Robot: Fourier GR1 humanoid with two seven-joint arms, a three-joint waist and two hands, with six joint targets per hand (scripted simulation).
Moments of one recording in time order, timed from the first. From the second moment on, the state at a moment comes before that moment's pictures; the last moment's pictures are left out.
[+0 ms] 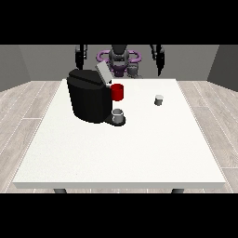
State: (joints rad) left arm 0.03 0.09 -0.04 -1.59 -0.01 -0.05 0.01; right arm 0.03 -0.10 0.06 -1.57 -0.03 0.00 -0.03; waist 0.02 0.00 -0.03
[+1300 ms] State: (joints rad) left arm -0.20 0.36 0.19 -1.31 0.00 -0.22 -0.12; right arm -0.04 -0.03 -0.02 -1.57 -0.03 -0.11 -0.11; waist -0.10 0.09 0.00
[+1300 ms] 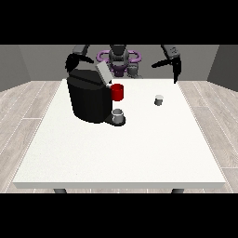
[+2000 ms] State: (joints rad) left arm -0.40 0.42 0.20 -0.96 -0.13 -0.18 -0.16; right arm -0.16 -0.03 -0.01 -1.54 0.00 -0.14 -0.04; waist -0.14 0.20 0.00
